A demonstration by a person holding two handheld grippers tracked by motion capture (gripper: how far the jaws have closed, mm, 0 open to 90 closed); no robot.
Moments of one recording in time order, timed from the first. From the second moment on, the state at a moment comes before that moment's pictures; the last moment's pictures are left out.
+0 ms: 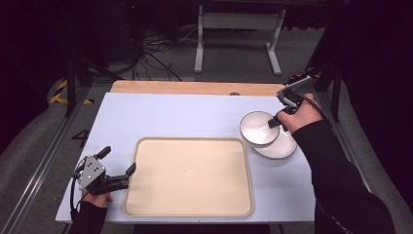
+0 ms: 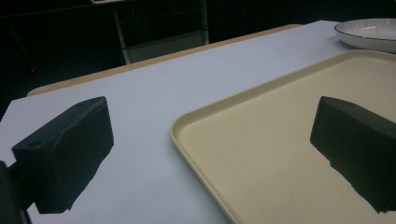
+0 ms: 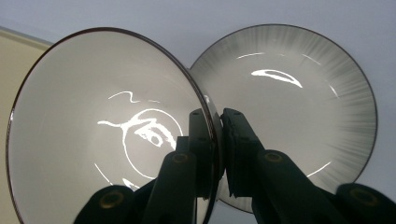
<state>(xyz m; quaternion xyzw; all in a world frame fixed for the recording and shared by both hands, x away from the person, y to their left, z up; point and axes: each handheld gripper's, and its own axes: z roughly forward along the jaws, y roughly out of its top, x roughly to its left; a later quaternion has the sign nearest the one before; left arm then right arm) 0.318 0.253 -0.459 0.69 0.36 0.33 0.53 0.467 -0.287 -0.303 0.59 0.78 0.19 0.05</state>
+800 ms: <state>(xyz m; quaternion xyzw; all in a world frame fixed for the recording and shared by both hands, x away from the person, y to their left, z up) 0.318 0.253 -0.459 0.69 0.36 0.33 0.53 0.454 -0.209 -0.296 0.52 0.83 0.21 -0.01</state>
